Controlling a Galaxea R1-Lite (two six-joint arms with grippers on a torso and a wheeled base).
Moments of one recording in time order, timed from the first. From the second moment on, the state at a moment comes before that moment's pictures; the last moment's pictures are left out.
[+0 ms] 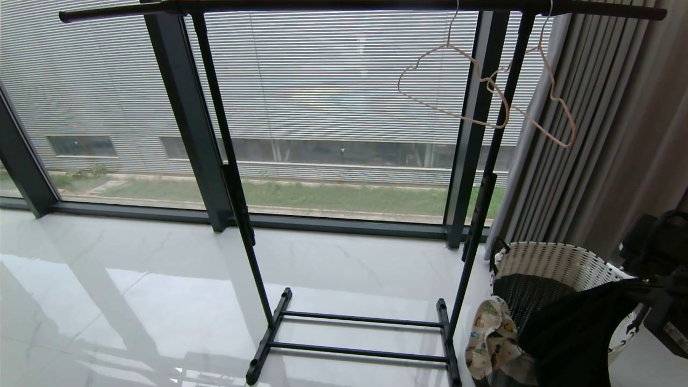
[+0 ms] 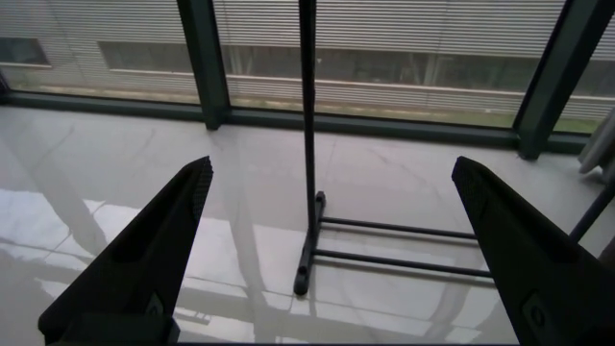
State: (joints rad) left arm 0.00 0.00 0.00 0.01 0.04 0.07; right arm 0.42 1.15 -0.78 0.29 -0.24 -0.54
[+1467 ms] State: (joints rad) left arm -0.26 0.81 -0.53 -0.22 -0.12 -0.12; right arm 0.73 1.47 -1.08 0.06 -0.03 -0.36
